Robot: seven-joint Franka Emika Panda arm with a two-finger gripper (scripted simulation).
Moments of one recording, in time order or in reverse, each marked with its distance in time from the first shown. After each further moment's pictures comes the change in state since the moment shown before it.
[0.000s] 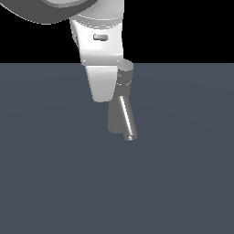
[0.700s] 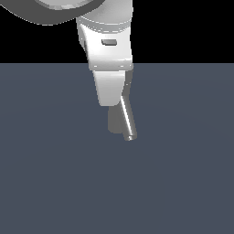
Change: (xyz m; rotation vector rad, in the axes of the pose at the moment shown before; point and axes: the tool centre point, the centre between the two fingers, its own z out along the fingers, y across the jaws) arm 0.011 0.012 0.000 -0.001 0.003 0.006
